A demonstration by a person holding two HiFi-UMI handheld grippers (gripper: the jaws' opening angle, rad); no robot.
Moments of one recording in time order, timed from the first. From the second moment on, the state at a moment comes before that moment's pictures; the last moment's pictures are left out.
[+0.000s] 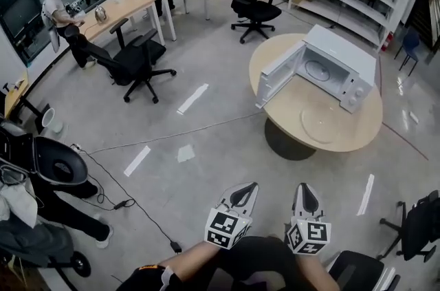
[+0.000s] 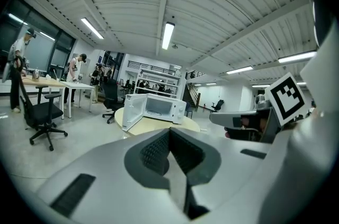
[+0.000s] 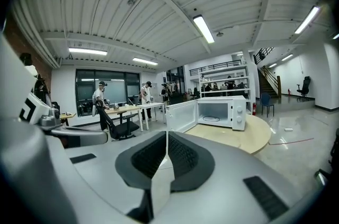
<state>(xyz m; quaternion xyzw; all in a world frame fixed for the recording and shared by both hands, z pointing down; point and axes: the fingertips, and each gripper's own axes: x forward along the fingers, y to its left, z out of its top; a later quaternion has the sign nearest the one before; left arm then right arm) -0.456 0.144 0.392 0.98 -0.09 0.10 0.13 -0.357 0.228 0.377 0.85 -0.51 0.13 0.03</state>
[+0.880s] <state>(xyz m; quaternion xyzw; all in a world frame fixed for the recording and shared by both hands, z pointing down) -0.386 0.254 0.403 0.98 -0.12 0.13 0.10 -0.311 0.339 0.399 0.83 -0.53 0.14 0.04</state>
